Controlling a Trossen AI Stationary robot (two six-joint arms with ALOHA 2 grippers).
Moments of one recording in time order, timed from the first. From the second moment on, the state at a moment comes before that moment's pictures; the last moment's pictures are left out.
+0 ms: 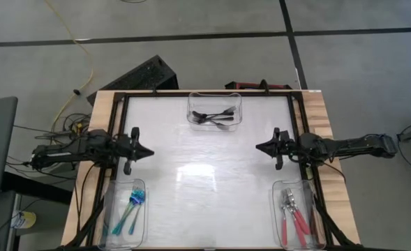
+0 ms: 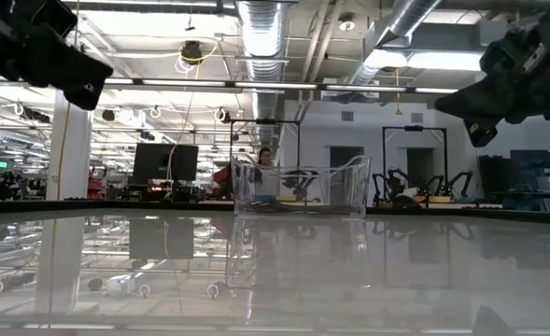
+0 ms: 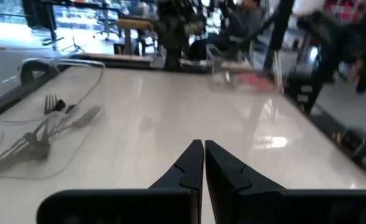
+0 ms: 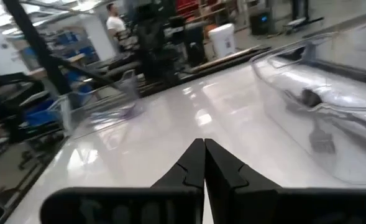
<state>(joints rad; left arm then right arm) 0.08 0.04 0.16 -0.15 0.03 -0.25 0.01 0.28 0.01 0.20 0.11 0.32</state>
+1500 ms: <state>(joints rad) 0.08 0.04 0.16 -0.67 -0.16 -0.26 0.01 0.28 0.01 0.05 0.12 0.32</state>
